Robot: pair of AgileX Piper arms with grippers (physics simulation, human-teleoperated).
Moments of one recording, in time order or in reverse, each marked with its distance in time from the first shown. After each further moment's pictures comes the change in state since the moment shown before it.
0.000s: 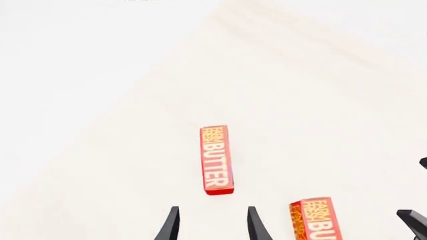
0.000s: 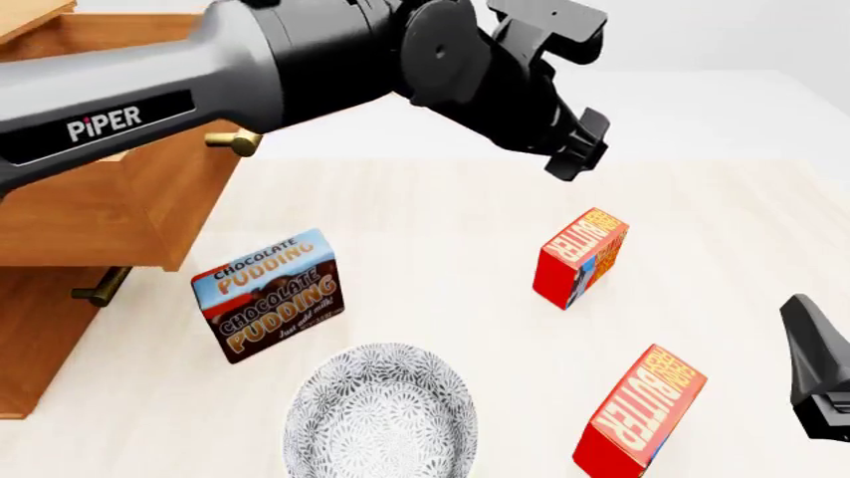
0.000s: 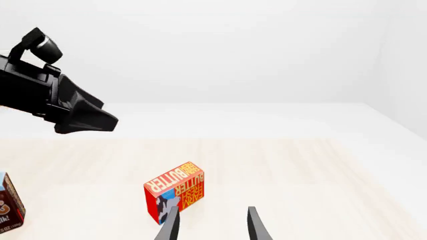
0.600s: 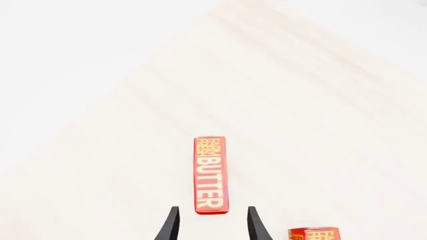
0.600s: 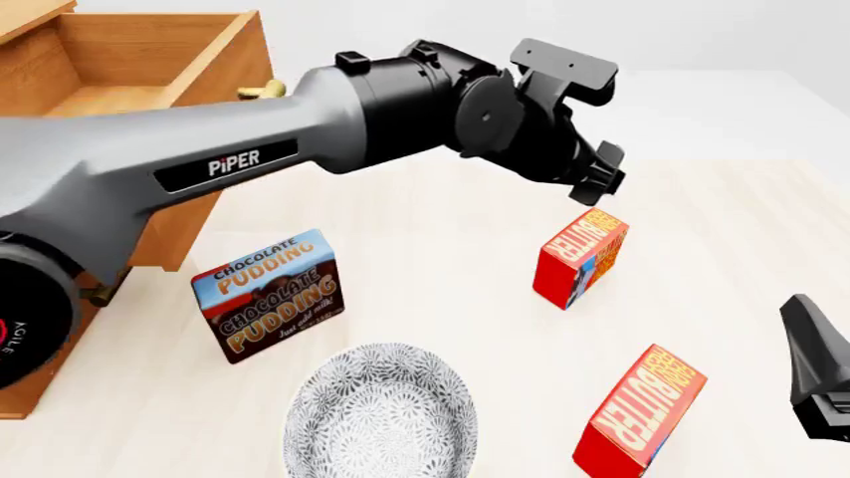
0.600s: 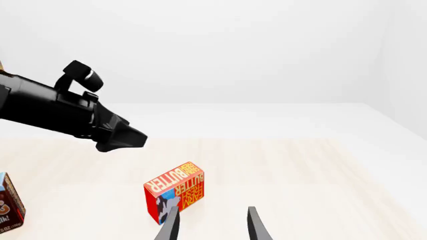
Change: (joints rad) left arm -0.004 0.151 -0.051 -0.108 -0.084; right arm 0.000 0.000 0.000 0.000 0.000
